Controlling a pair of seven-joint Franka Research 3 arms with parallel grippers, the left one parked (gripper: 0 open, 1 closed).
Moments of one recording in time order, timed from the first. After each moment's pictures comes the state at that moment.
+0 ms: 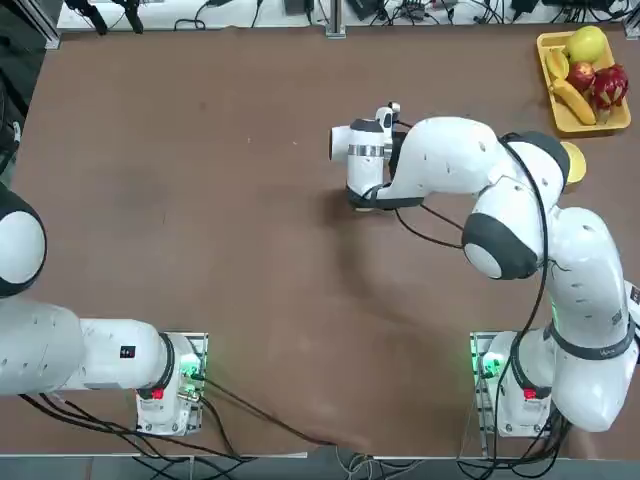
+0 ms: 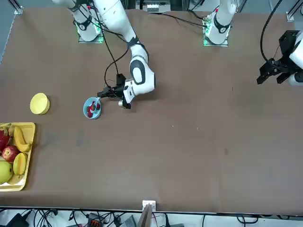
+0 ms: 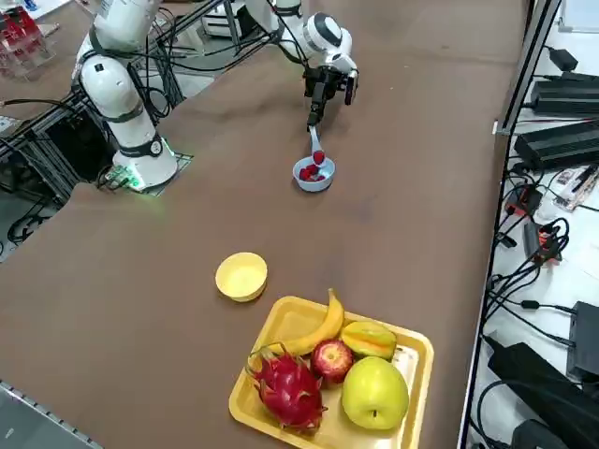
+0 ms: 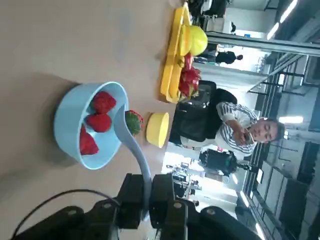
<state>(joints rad) 0.93 0.81 -0.12 -1.56 -0.78 1.31 0.81</state>
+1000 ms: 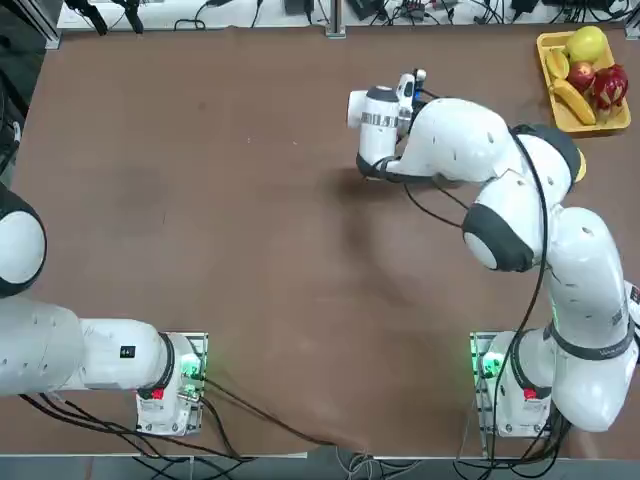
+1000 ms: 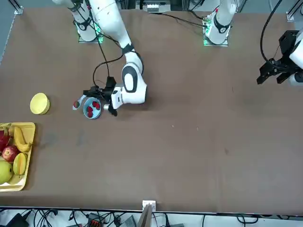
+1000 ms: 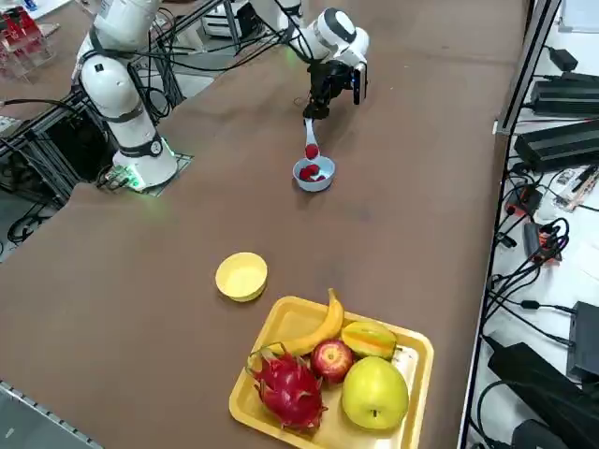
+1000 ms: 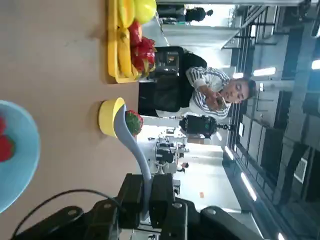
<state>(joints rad) 0.93 0.81 -0.30 -1.51 -0.79 1.21 0.82</state>
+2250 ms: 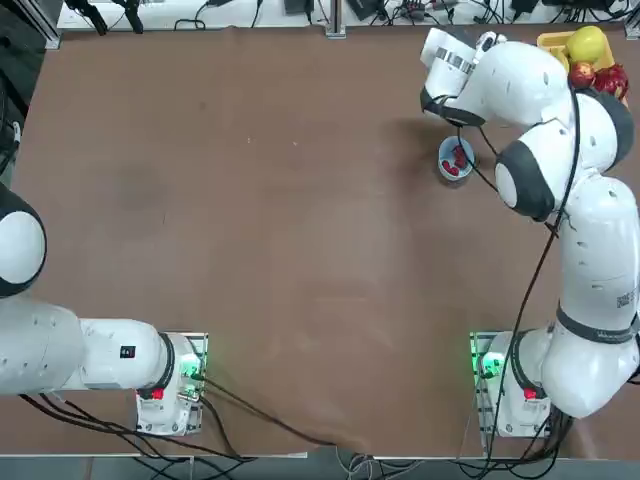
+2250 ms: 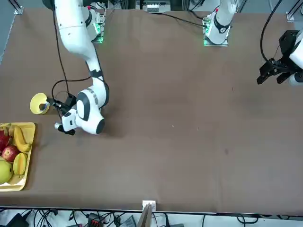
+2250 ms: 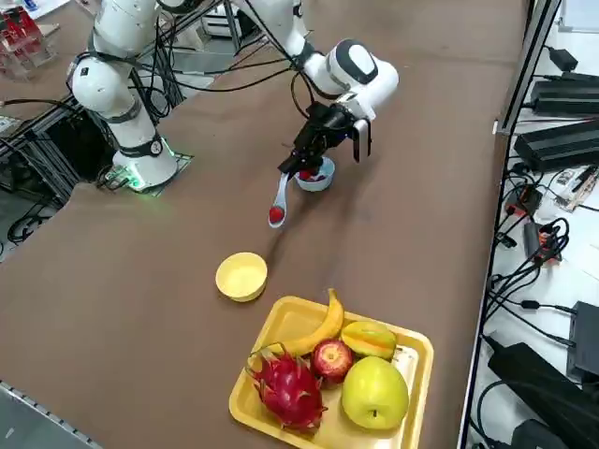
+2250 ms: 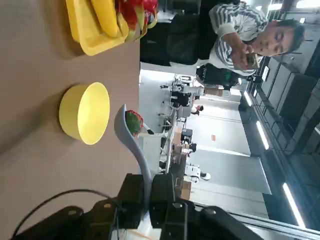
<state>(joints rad) 0.56 0.79 -0.34 -1.53 -0.78 1.31 0.69</state>
